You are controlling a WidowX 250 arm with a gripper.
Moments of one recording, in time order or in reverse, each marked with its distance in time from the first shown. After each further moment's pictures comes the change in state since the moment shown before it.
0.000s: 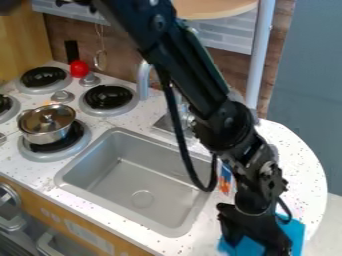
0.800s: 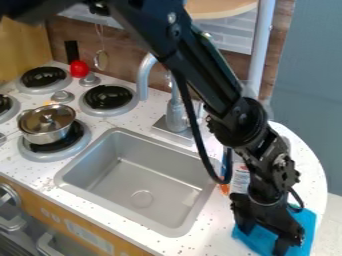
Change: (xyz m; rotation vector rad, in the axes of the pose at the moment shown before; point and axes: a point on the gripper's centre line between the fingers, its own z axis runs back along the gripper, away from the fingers) arm 0.023 0.029 -0.003 0.028 -0.024 0.059
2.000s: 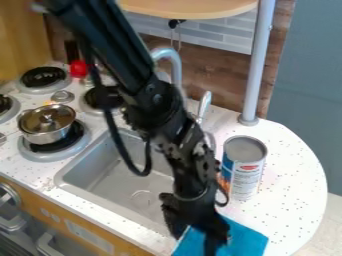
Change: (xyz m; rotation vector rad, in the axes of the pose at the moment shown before) arm -0.055 0.053 0.027 0.013 0.058 0.078
